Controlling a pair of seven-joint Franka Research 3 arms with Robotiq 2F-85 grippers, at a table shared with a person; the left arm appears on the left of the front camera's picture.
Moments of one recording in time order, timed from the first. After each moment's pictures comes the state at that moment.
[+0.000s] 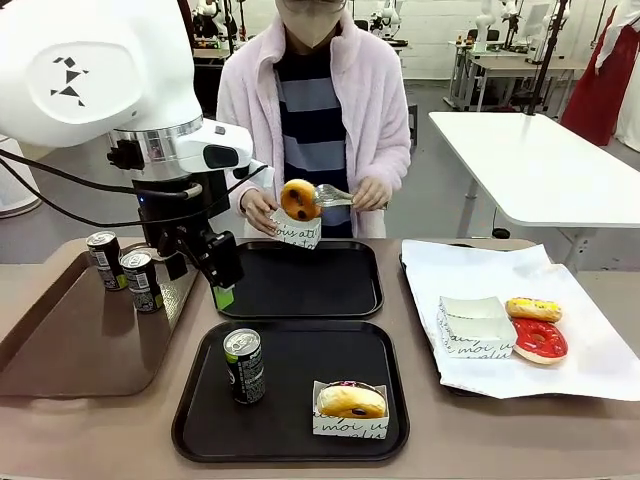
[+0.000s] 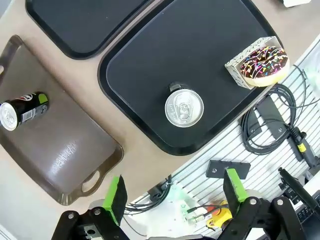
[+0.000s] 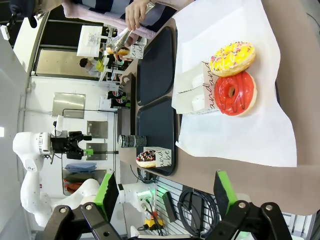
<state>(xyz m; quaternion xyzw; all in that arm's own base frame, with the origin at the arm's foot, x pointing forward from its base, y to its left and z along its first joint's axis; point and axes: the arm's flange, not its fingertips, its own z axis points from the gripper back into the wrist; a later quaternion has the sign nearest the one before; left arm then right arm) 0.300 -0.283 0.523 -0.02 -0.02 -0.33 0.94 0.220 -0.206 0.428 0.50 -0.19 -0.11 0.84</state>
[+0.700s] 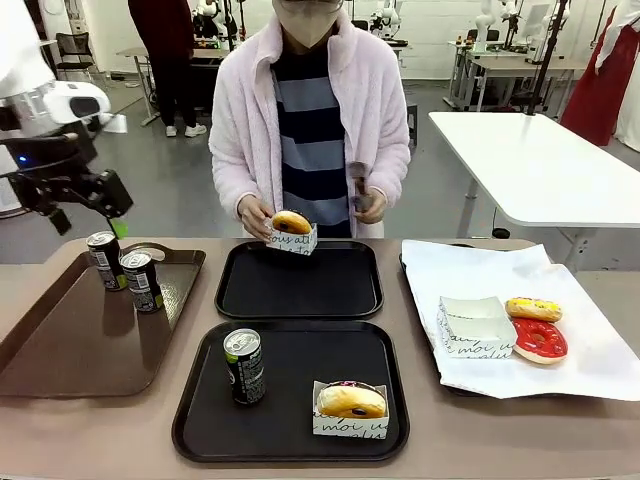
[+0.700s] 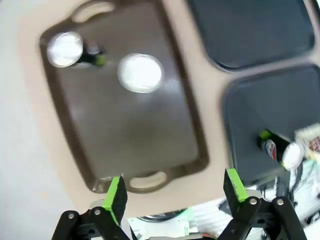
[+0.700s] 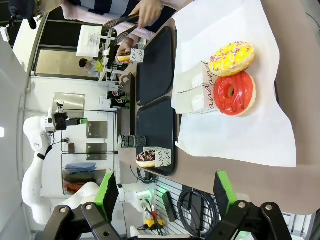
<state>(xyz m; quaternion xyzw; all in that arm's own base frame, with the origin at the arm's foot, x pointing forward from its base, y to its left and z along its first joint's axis) 0.402 -0.086 0.531 -0.02 -0.08 -0.08 0.99 0.220 -0.206 0.428 0.49 -0.19 -0.11 0.84</state>
